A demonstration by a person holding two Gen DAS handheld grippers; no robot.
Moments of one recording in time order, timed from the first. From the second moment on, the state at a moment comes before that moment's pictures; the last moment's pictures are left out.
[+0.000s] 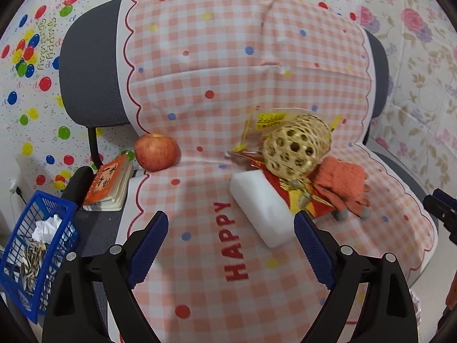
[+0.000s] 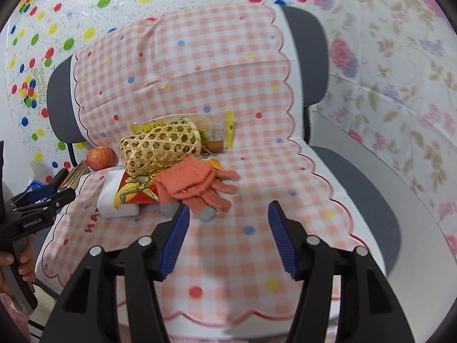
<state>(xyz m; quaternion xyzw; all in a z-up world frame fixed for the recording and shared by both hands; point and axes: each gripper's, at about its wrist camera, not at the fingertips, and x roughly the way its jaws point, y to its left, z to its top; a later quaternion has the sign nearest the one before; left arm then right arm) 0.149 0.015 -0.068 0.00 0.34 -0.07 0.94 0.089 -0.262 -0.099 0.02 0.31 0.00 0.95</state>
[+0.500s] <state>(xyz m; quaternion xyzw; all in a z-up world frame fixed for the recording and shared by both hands) 0.183 0.009 -0.073 -0.01 0.36 -0.09 0.93 0.201 -0.260 -0.156 0.15 0.39 0.03 0.91</state>
